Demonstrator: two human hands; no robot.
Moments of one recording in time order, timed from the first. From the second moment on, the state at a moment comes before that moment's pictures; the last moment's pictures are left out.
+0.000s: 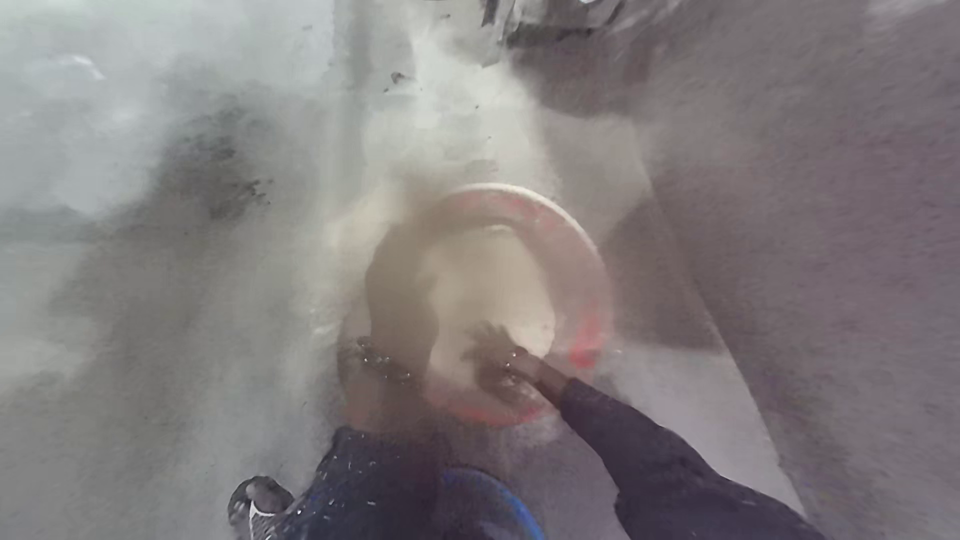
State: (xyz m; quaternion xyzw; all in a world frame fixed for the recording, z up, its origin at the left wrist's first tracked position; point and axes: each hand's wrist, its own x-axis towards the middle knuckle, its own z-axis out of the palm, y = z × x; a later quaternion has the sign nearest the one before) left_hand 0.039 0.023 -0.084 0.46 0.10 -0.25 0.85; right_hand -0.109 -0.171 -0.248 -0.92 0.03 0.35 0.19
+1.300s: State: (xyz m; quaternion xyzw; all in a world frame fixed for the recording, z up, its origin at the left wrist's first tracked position) left_hand -0.003 -0.004 -0.005 0.51 0.16 -0.24 0.81; right_hand -0.155 -0.239 -0.243 -0.65 0.58 -0.06 0.49
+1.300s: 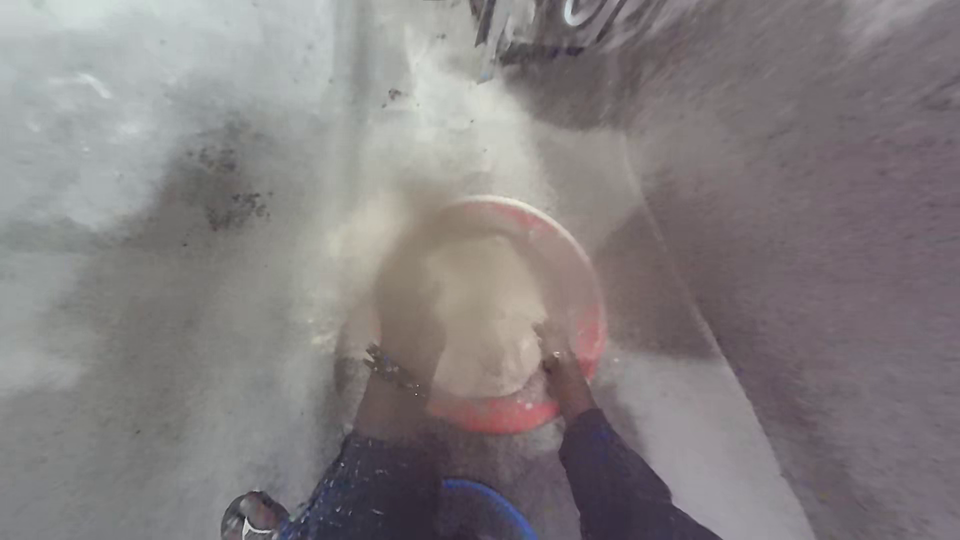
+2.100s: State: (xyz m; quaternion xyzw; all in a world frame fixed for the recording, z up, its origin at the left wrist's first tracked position) left_hand -0.003 0.006 0.008 0.53 0.15 -0.25 0.80; right_hand -0.107 -0.134 -0.233 -0.92 0.09 0.33 0.19
